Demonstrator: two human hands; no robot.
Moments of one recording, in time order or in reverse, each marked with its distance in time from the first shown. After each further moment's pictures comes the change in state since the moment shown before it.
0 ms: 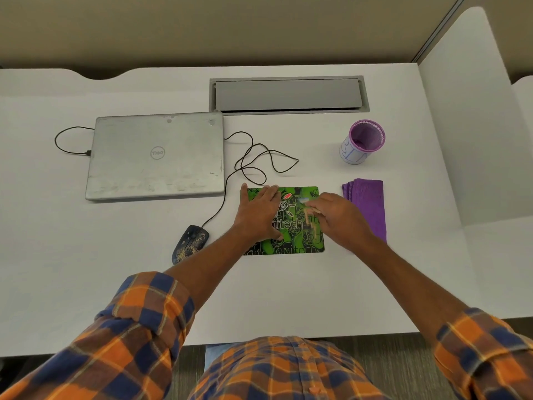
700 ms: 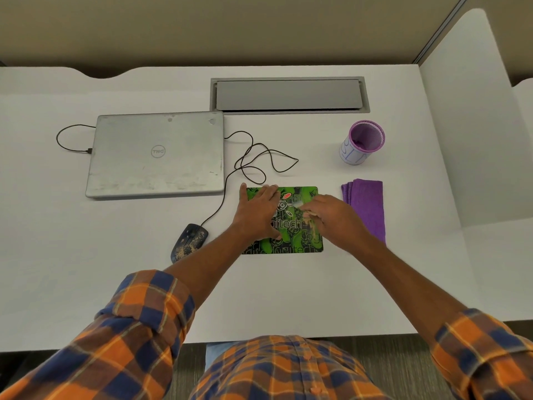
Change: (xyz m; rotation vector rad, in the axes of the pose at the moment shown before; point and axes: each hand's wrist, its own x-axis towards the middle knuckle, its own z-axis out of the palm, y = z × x) left_hand 0.000 0.000 0.001 -0.010 0.003 0.002; right_hand 0.001 -0.005 0.001 0.036 -0.064 -0.023
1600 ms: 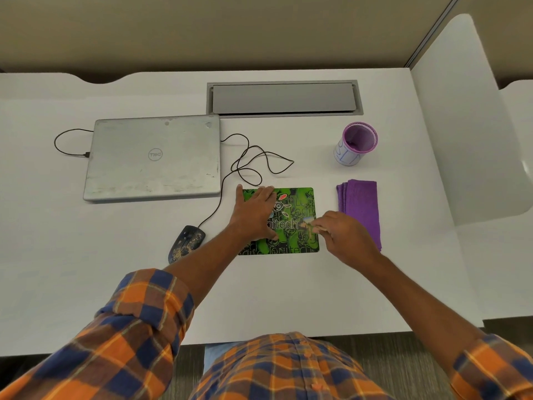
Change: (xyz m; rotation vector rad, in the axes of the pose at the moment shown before) left_hand -0.001 0.001 -0.003 0.006 -0.012 -0.001; right_hand -0.047 0.008 0.000 -0.018 0.047 0.054
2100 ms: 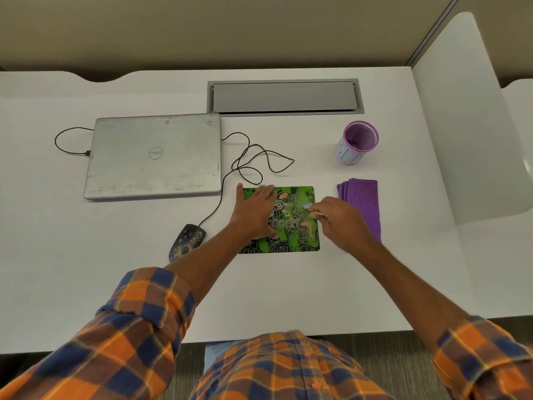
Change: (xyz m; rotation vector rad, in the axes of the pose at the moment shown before) left_hand 0.000 0.000 0.000 -0.002 0.002 -0.002; right_hand 0.029 -0.004 -0.005 0.033 0.032 0.066
